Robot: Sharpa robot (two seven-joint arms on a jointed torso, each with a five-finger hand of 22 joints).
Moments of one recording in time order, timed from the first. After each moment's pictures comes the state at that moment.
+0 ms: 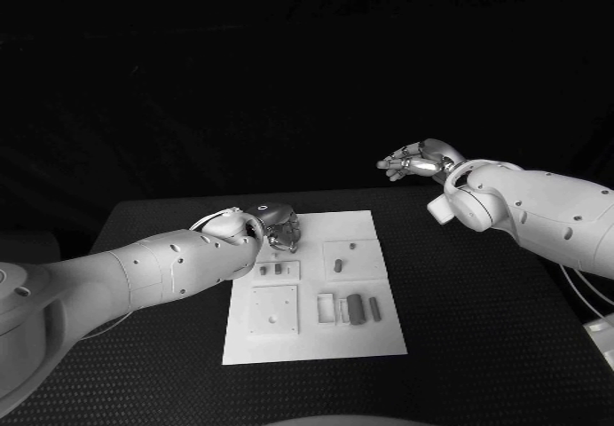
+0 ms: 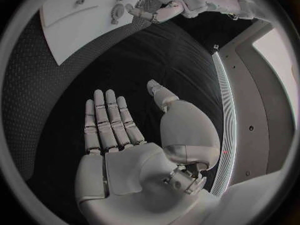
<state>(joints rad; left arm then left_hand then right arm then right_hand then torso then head) 1.20 -0.45 -0.21 1.00 -1.38 -0.29 -0.05 1.14 -0.14 0.59 -0.28 0.05 0.89 0.14 0.23 0.60 1.12 0.10 0.12 0.36 1.03 -0.02 1.17 0.45 0.03 1.12 -0.12 0.29 1.30 1.32 -0.65 -0.08 1.03 -0.60 -0.22 0.10 0.98 -0.11 0.43 -0.12 0.15 0.68 0.18 0.30 0.41 0.79 0.19 0.57 0.11 0.77 0.19 0.35 0.63 0.16 0.47 0.22 0.15 1.24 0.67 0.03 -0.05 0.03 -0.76</state>
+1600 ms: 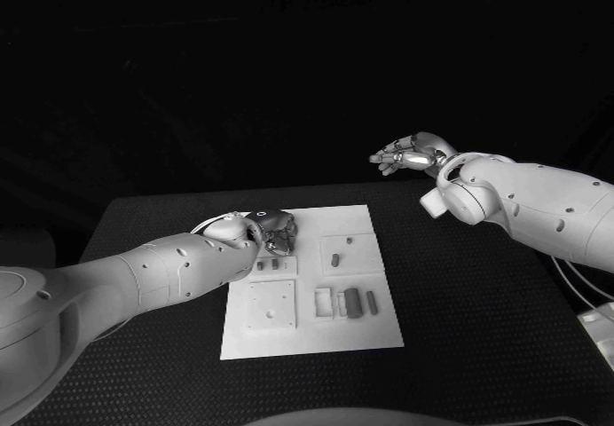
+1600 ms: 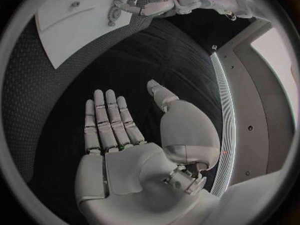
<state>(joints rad) 1.16 -0.40 -0.22 0.91 -1.39 -0.24 -0.05 1.15 -0.10 0.59 -0.27 0.05 0.89 0.13 0.22 0.56 1.12 0.09 0.08 0.34 1.06 -0.02 1.19 0.46 0.04 1.16 -0.12 0.29 1.31 1.32 -0.64 -0.08 1.05 -0.60 -0.22 0.10 0.98 -0.11 0.43 -0.12 0.15 0.68 0.18 0.30 0.41 0.79 0.19 0.57 0.11 0.77 0.19 0.35 0.63 0.16 0.47 0.22 0.15 1.24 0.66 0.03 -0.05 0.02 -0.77</state>
